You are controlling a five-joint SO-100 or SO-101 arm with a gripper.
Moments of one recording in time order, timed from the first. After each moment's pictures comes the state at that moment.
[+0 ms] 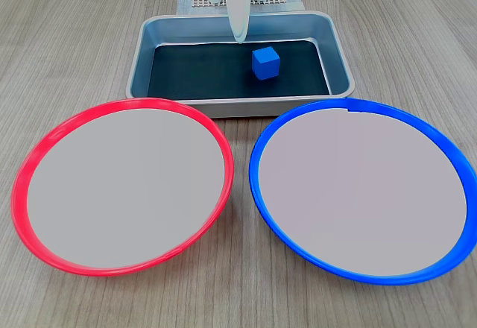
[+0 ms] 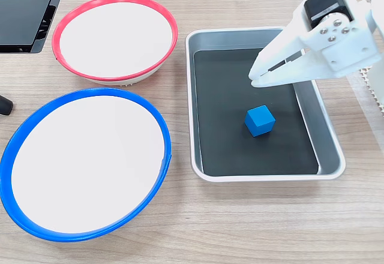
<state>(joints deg) 3.2 189.3 173.1 57.0 7.6</state>
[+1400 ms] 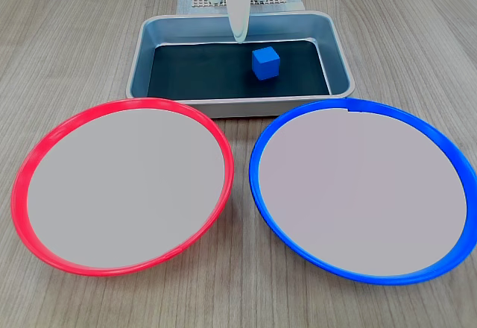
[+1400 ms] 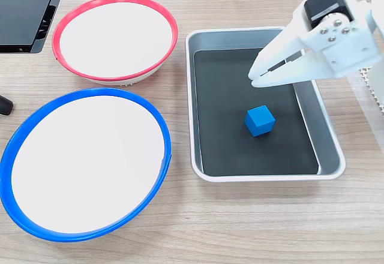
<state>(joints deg) 2.5 189.0 173.1 57.1 7.0</state>
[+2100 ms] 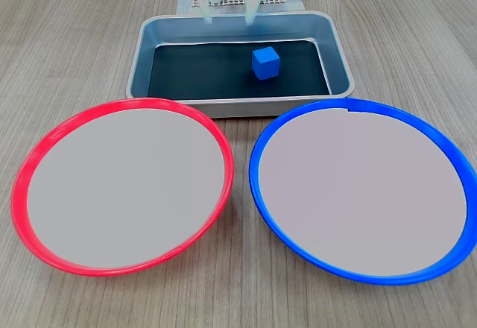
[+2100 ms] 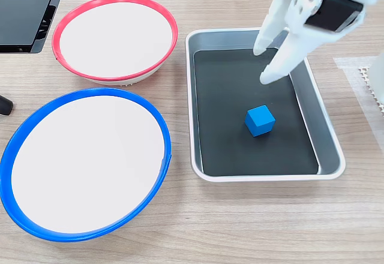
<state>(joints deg) 6.6 128.8 133.5 68.0 -104.9</state>
